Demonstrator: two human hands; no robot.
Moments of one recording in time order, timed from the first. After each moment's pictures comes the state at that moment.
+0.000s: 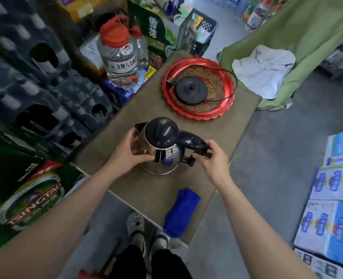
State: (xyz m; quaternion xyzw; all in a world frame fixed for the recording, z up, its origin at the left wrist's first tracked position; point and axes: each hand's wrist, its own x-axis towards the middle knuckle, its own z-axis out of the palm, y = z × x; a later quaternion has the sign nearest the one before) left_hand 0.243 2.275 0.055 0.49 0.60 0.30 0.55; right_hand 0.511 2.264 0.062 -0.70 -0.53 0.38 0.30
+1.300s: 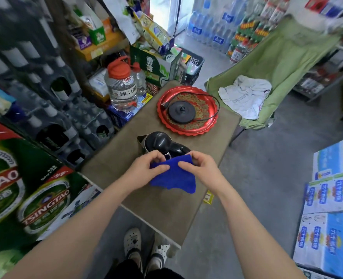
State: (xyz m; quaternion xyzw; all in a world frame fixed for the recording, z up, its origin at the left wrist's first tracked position) left_hand 0.292 2.223 0.146 0.62 0.56 0.24 0.50; right_hand 0.506 2.221 0.163 -0.57 -0.52 0.56 0.30
